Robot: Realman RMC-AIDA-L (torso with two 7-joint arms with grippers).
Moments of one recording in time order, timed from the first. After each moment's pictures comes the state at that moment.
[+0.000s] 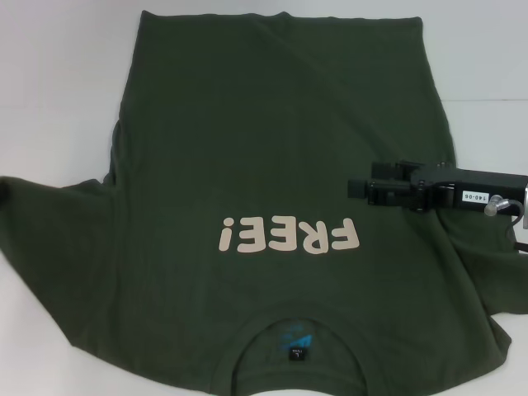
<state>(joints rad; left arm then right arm) -0.48 -2.10 0.46 1.04 2.44 1.15 -1.98 0.59 2.08 -0.70 -0.68 -1.96 -1.43 1.72</state>
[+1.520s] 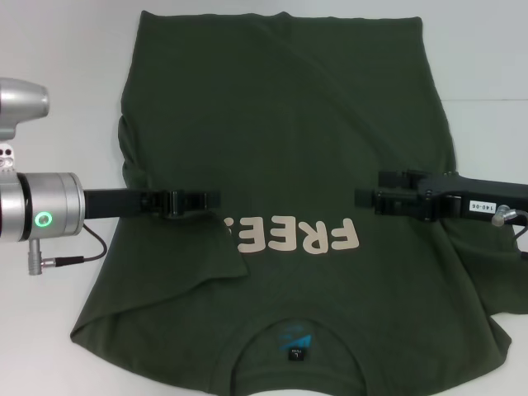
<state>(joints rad) -0.63 -2.17 0.61 0.84 2.24 1.39 -2.08 0.57 2.07 -0.70 -0.67 -1.96 -1.44 1.70</state>
